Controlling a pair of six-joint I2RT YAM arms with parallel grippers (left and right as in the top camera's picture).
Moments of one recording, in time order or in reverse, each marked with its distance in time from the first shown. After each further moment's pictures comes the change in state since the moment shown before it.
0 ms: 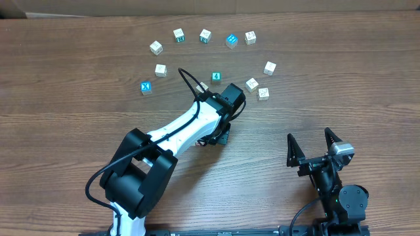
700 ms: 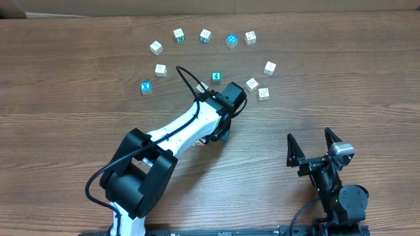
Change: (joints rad) left arm 0.001 0.000 -0.001 0.055 -0.046 -0.056; right arm 0.000 0.000 0.000 0.000 0.000 0.000
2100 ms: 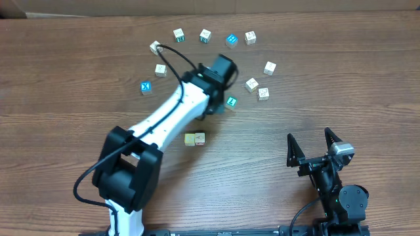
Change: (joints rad) left arm 0.135 0.000 0.177 -0.012 -0.028 -0.045; right arm 0.000 0.000 0.000 0.000 0.000 0.000
